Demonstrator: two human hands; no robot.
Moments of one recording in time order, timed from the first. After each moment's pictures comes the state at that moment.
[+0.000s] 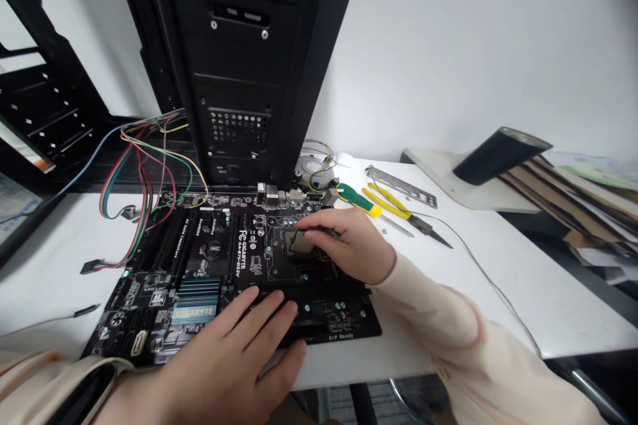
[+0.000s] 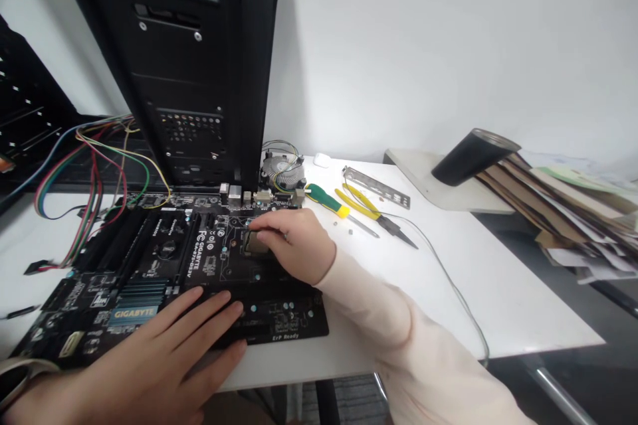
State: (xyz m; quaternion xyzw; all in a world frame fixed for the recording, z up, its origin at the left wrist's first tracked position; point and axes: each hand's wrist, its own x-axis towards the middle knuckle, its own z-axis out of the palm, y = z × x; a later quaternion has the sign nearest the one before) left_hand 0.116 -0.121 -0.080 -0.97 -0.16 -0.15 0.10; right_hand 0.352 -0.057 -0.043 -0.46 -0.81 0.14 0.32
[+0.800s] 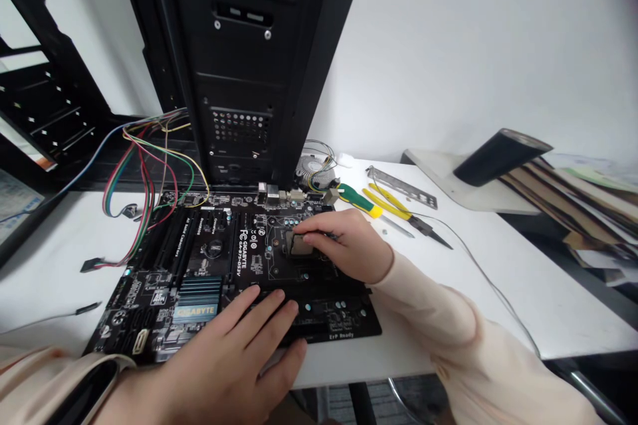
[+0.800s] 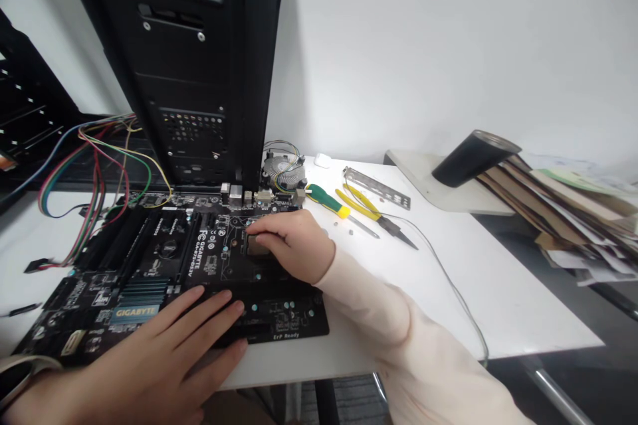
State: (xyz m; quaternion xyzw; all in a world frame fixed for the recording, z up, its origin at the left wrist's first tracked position) left_hand 0.117 -0.117 -0.078 -0.97 -0.15 -0.15 0.11; right_hand 0.352 -0.055 -0.045 -0.40 -0.85 0.09 0.32
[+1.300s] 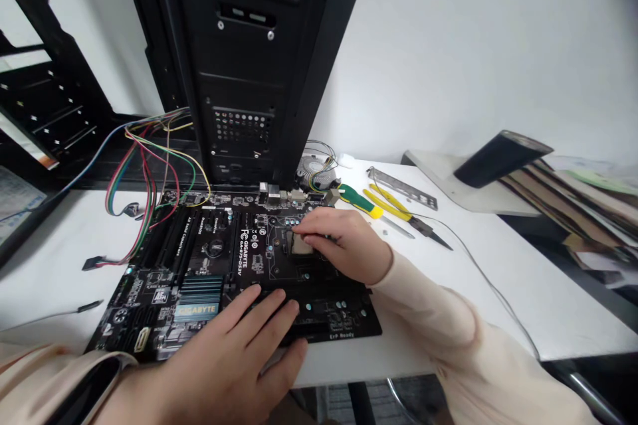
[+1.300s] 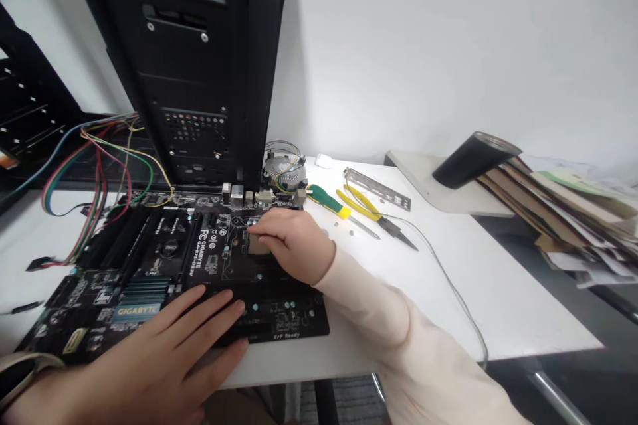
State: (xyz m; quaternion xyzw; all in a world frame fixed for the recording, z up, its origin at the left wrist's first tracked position) left_hand 0.116 -0.122 -0.073 -0.97 -0.15 -0.15 0.12; right_hand 0.353 -0.052 -0.049 -0.36 -0.87 0.07 0.32
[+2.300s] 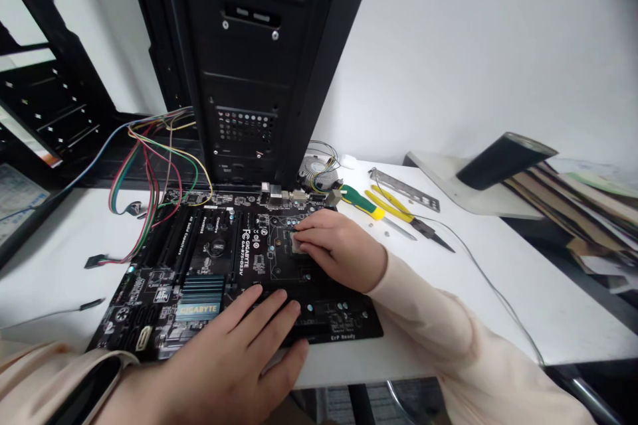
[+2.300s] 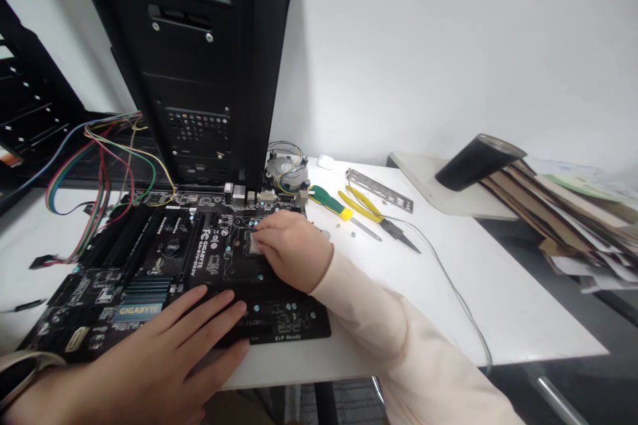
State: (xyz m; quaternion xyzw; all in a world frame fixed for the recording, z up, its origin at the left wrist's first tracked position) left_hand 0.116 -0.122 -0.072 -0.97 -0.15 -0.14 0.12; right_hand 0.349 -0.054 -0.053 -0.34 -0.90 -0.01 0.26
